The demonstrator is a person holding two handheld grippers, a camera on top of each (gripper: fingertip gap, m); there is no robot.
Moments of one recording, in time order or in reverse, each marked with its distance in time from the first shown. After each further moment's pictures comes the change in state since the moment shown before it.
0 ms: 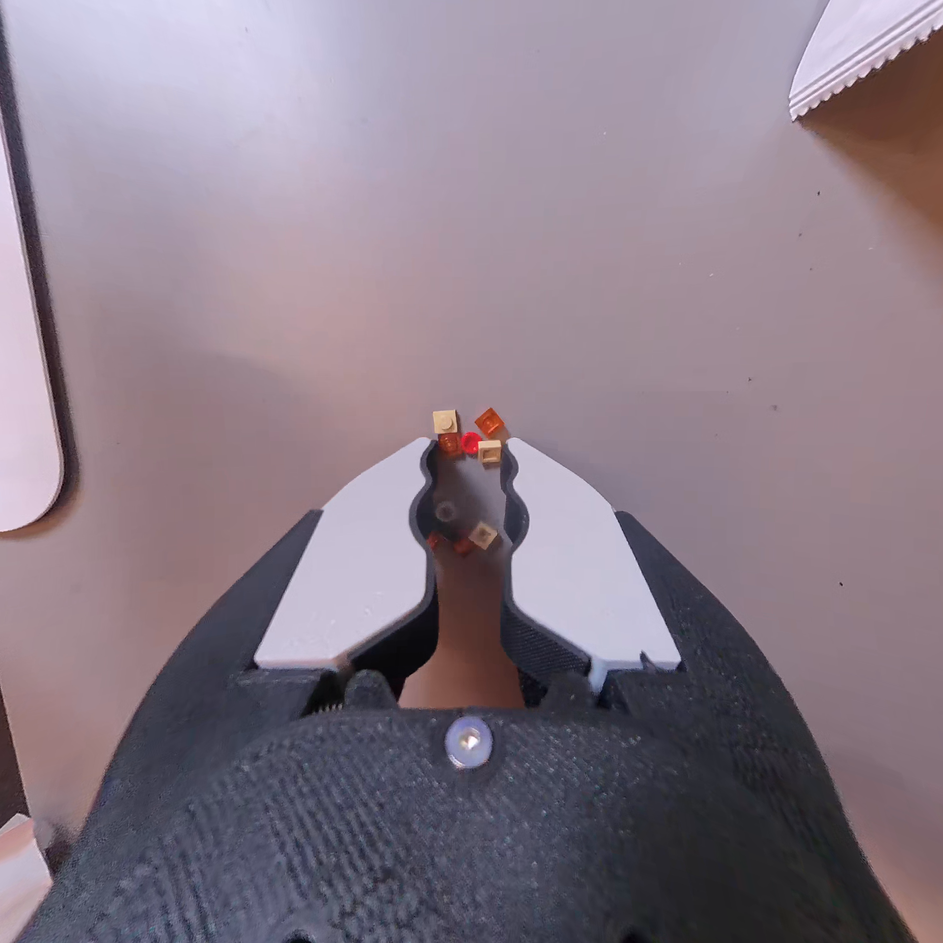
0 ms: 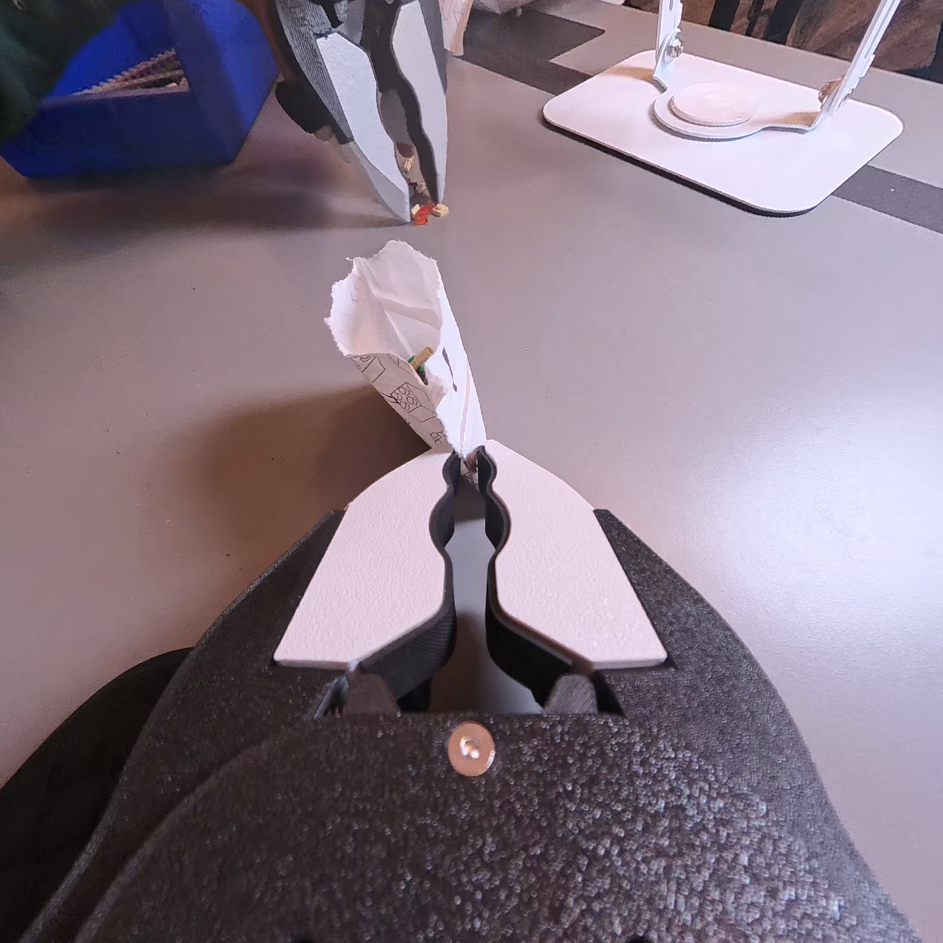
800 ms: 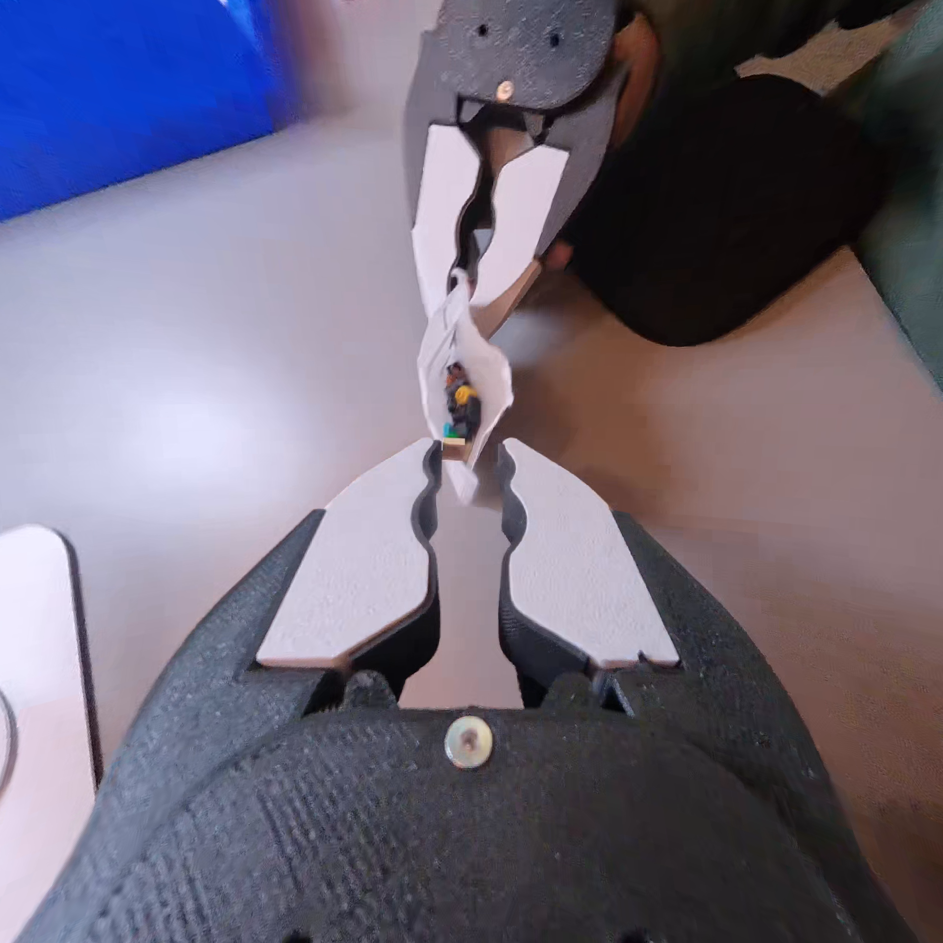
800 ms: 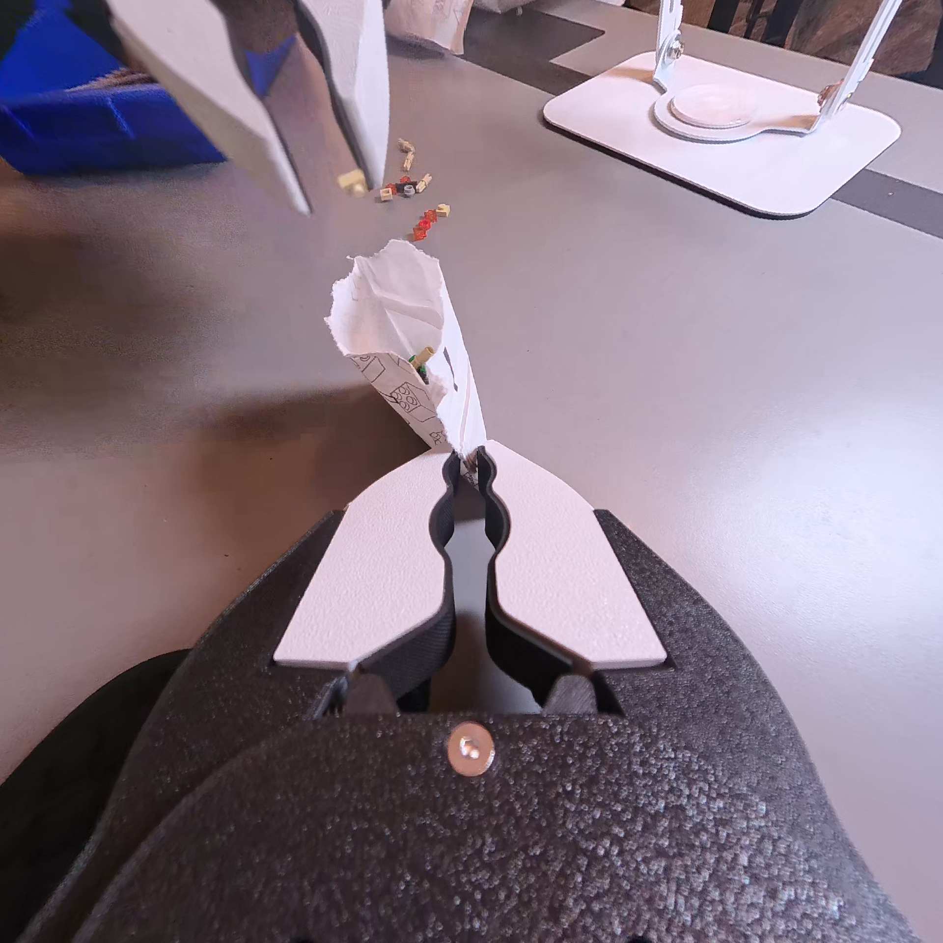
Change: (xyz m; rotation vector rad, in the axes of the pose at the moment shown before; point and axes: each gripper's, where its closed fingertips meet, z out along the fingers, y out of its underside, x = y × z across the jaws) left arm 0.116 -0.136 -0.043 0.419 0.123 0.377; right arm 0.000 0.000 0.001 -0.001 0.004 -0.008
